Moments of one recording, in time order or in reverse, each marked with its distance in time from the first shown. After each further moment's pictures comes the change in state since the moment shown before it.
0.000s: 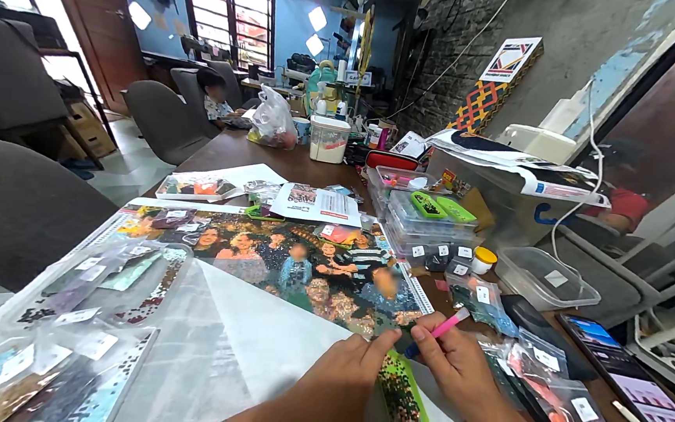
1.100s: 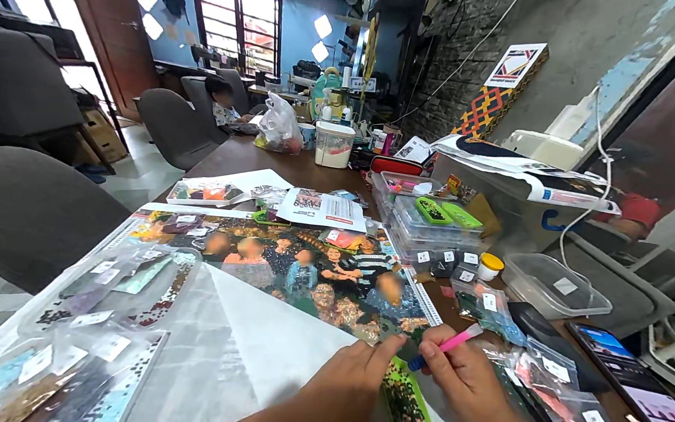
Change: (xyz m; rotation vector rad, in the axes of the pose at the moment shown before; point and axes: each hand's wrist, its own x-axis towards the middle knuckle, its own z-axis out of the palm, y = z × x) left_hand 0.001 0.003 -0.004 -0.049 -0.031 -0.029; right_hand -0.003 -0.007 -0.004 0.063 -0.069 -0.001
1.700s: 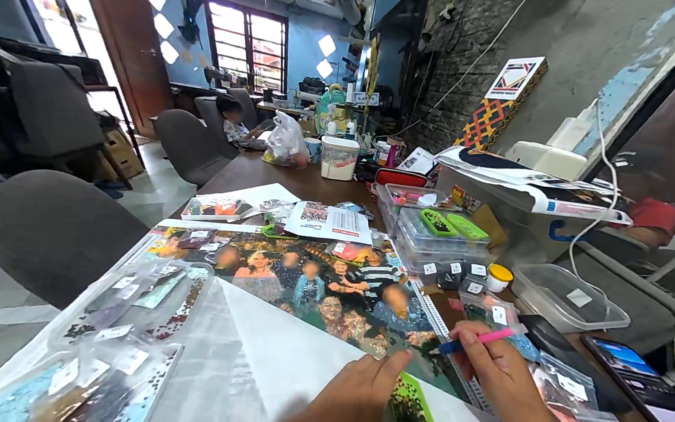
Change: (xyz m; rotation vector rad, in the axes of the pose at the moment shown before) left_hand 0.000 0.004 -0.005 -0.042 -0.038 -0.042; right_hand 0.006 0.011 -0.024 0.108 0.174 0.207
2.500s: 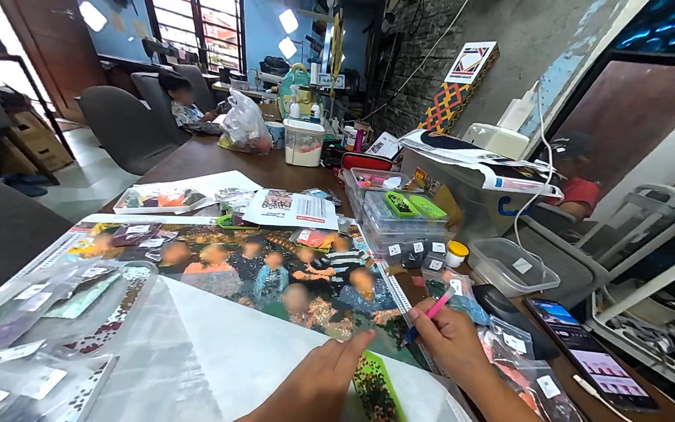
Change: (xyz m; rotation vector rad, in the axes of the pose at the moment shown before) left_hand -0.002 -0.007 0.005 0.051 0.055 0.063; right_hand 0.003 0.010 -0.006 -0.212 -0.027 0.039
